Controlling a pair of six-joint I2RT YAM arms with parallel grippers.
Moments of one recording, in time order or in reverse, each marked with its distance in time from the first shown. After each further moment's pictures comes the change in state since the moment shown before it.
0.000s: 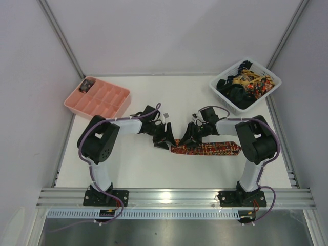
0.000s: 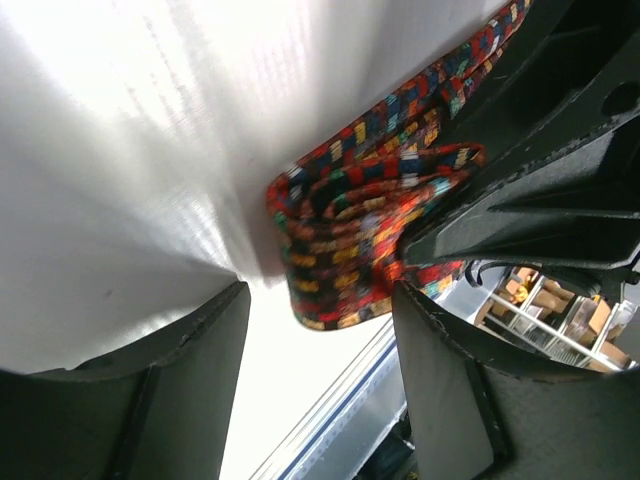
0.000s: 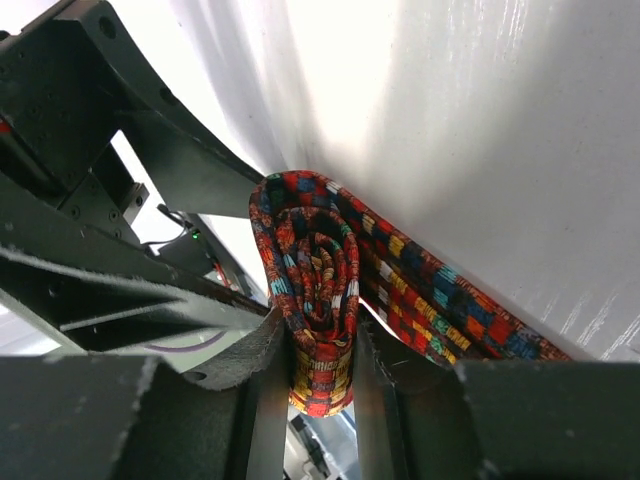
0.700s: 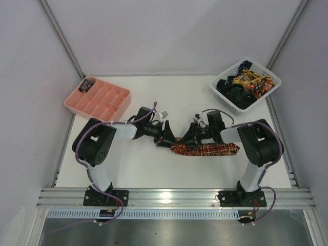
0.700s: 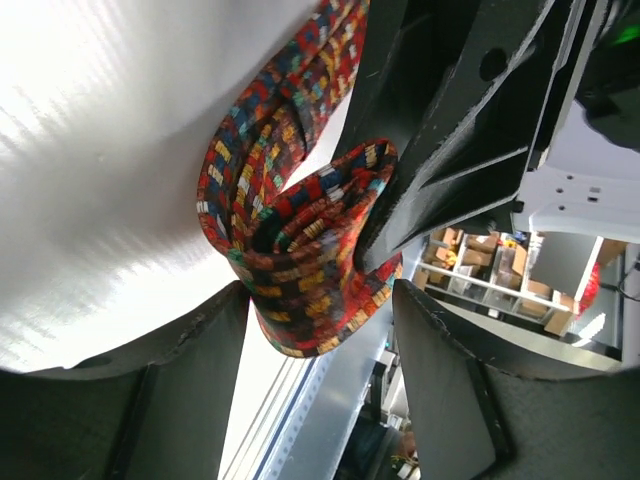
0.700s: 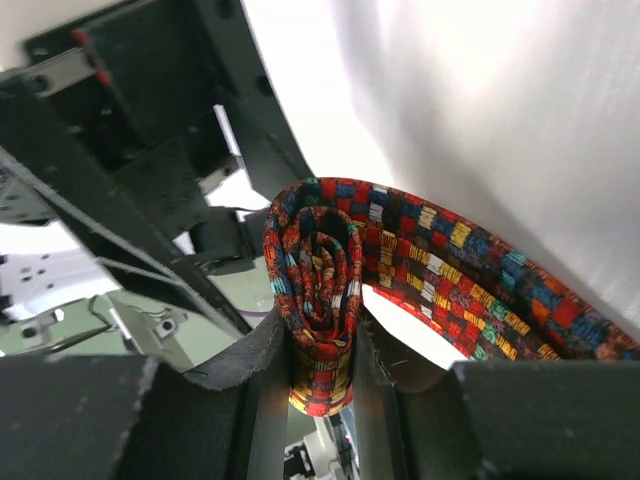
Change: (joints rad) left arm 0.041 -0.065 -0.151 0.330 0.238 -0.130; right arm -0.029 -0.043 -0.192 0.449 -0.191 0.214
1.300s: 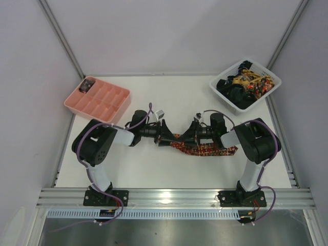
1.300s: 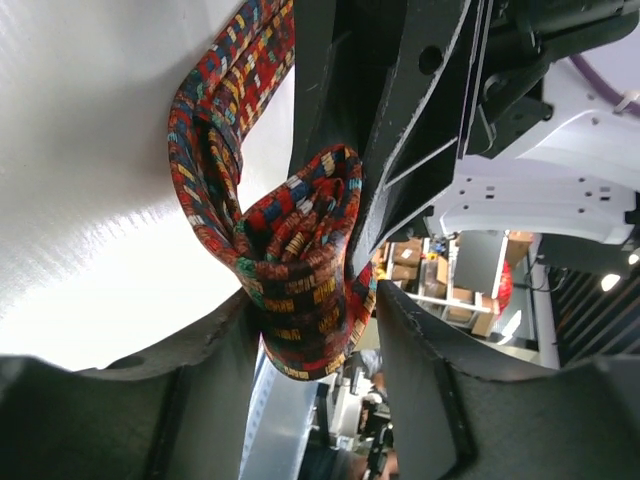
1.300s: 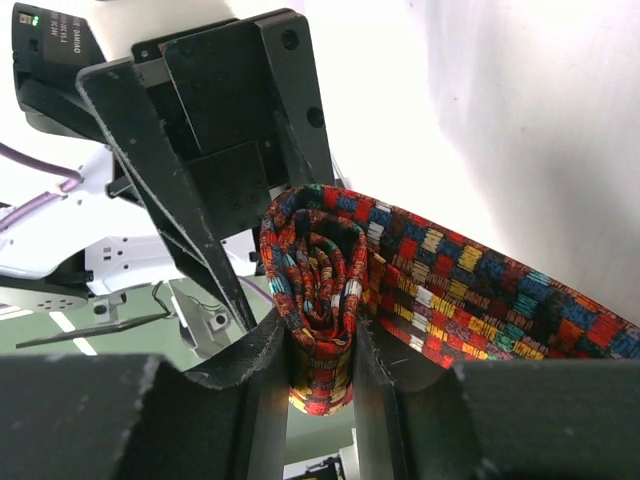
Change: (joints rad) left arm 0.011 -0.001 -0.165 0.522 0.085 -0.359; right arm -0.006 0.041 -0.114 0.493 -0.059 0.316
